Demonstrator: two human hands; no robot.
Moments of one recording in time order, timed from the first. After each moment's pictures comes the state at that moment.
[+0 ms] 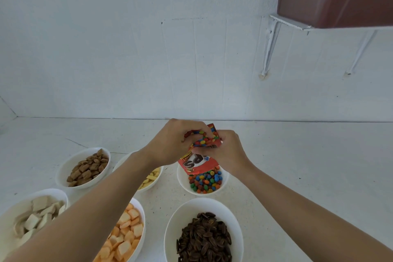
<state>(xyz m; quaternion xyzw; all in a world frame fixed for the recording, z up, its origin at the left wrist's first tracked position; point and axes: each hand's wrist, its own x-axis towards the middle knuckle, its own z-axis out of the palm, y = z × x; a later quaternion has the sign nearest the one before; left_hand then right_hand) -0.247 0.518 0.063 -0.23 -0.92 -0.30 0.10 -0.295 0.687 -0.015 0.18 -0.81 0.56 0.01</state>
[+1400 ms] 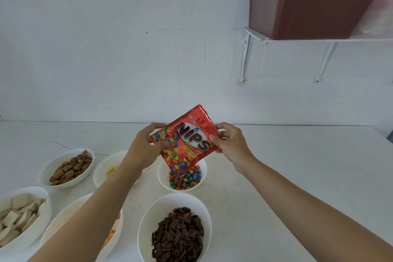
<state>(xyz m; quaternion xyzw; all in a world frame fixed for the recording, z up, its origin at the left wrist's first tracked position) -0.226 0.541 0.034 0.13 -0.82 -0.55 0.09 -0.286 0.758 0.012 0.07 -0.76 0.65 -0.04</state>
